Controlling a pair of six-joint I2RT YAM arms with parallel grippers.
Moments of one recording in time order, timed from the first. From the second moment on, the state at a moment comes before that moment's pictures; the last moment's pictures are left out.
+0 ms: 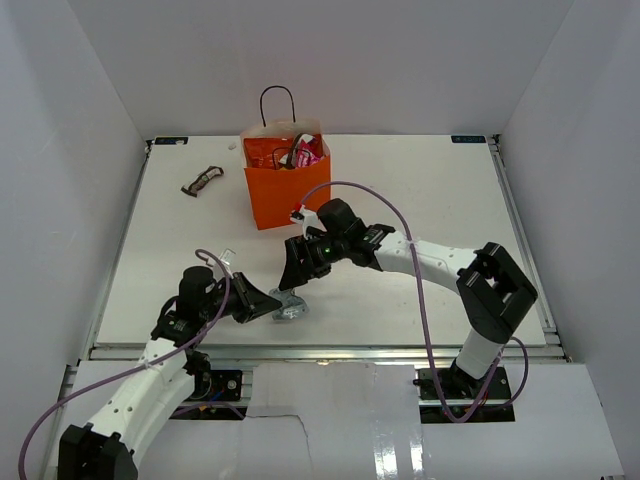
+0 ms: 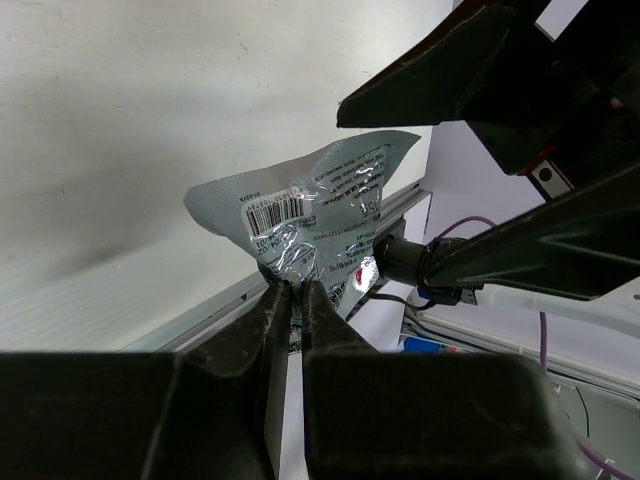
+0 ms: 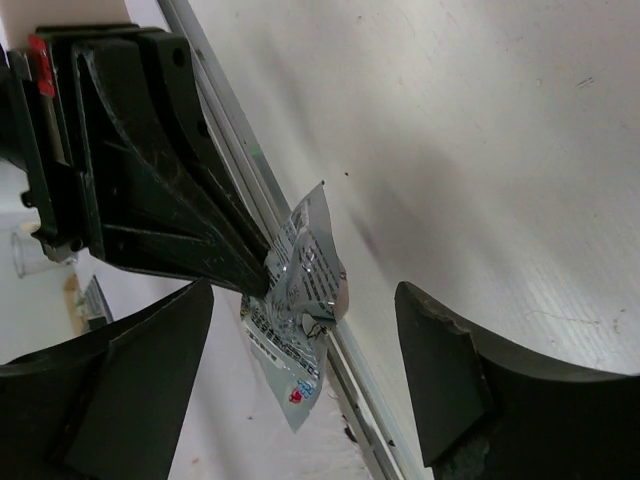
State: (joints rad) left arm -0.29 0.61 0.24 -0.18 0.63 -0.99; right arm 0.88 1.70 1.16 -0.16 -0.61 0.46
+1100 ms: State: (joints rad) left arm -0.30 0.58 0.21 -0.10 0.67 -1.05; right arm 0.90 1.72 1.16 -0.04 -0.75 0.37
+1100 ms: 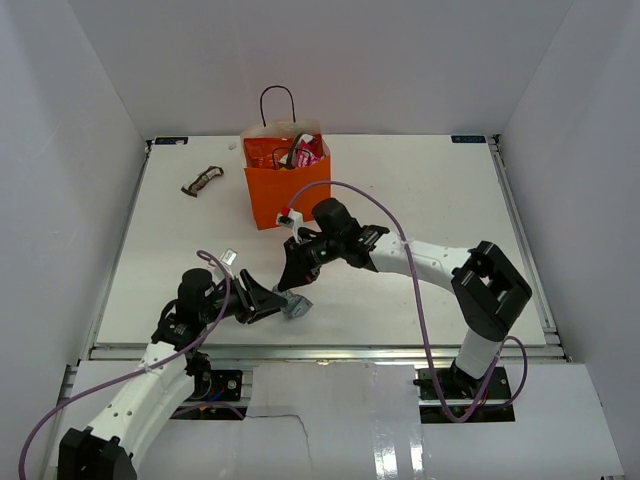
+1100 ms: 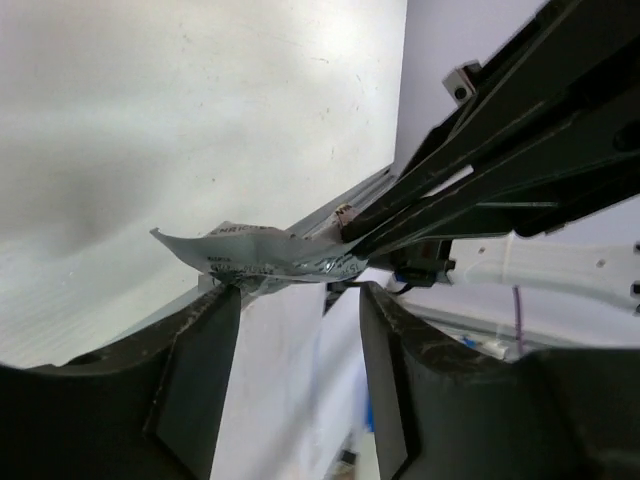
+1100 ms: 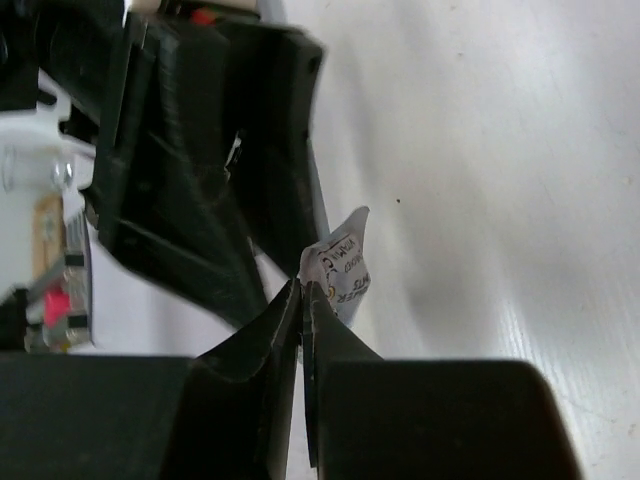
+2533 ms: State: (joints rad) left arm -0.30 0.32 0.74 -0.51 0.24 -0.71; right arm 0.65 2.05 2.12 -0.09 -0.34 -0.13
